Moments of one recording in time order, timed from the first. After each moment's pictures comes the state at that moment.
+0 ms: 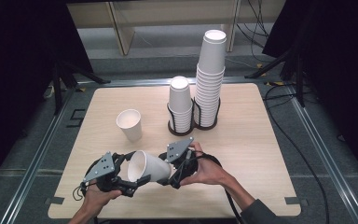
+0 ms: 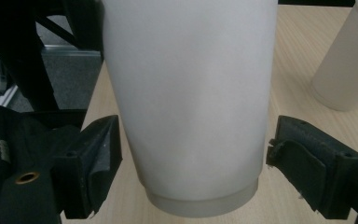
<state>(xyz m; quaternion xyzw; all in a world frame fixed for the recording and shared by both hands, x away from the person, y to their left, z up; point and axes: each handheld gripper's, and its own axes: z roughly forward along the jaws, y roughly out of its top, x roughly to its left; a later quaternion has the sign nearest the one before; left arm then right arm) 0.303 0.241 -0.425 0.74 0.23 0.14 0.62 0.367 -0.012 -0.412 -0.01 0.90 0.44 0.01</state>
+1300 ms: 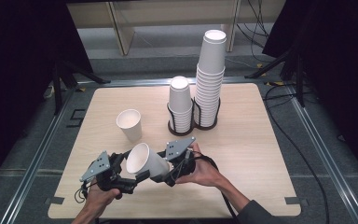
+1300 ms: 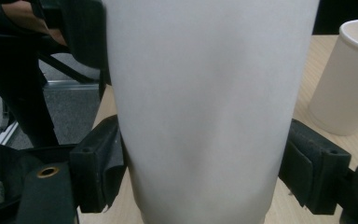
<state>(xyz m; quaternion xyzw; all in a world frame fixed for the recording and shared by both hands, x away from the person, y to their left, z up) 0.305 0.241 -0.431 0.67 0.27 0.13 0.68 0.369 -0.006 -0.417 0.01 0.87 0.50 0.00</state>
